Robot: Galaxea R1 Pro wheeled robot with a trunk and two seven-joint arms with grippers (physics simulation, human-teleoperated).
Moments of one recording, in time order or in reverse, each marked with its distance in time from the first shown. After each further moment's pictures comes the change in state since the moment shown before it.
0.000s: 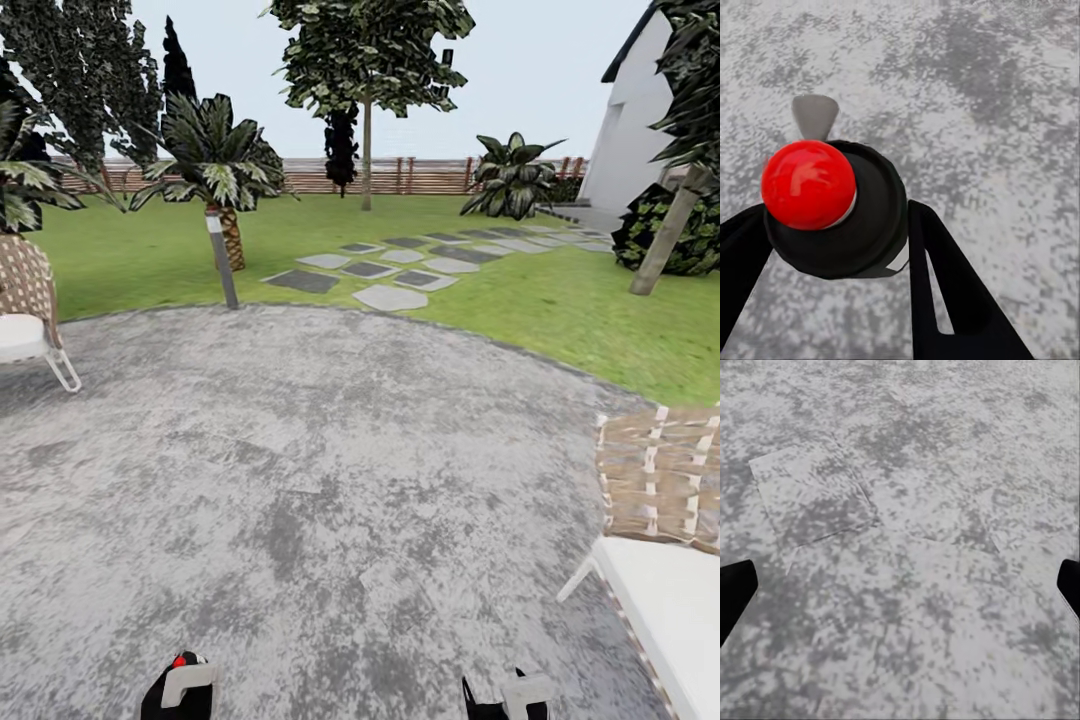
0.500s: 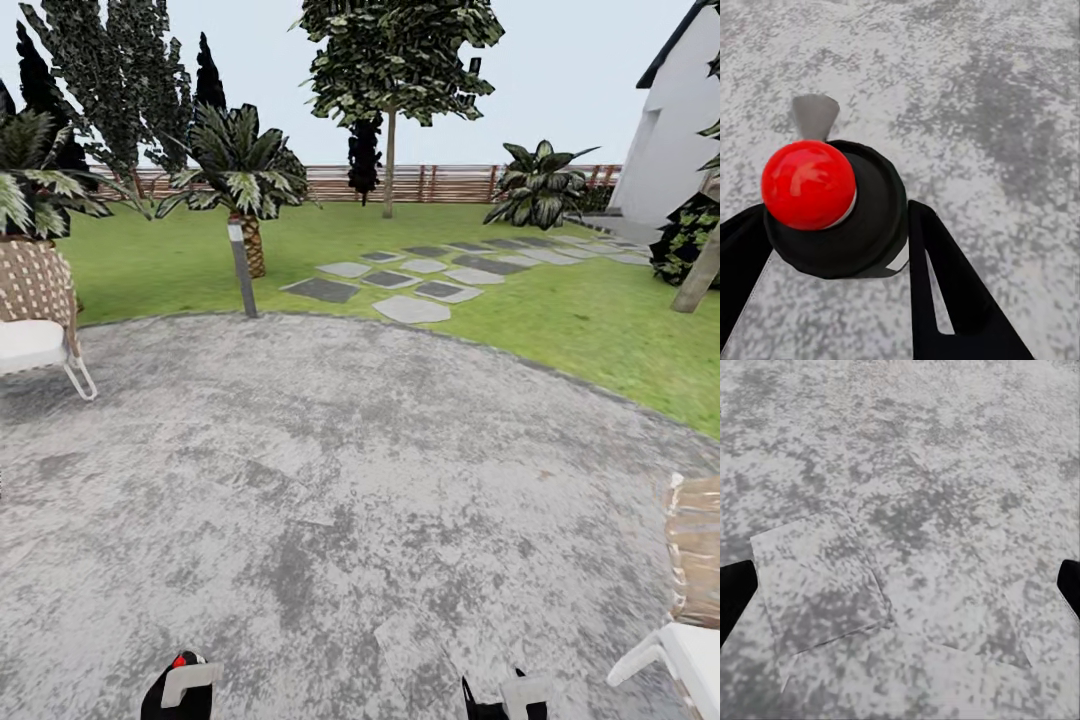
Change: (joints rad) left arm 0.000 0.000 0.000 0.000 0.000 0.000 0.000; right arm 0.000 0.000 0.000 0.000 0.001 0.000 0.000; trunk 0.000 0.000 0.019
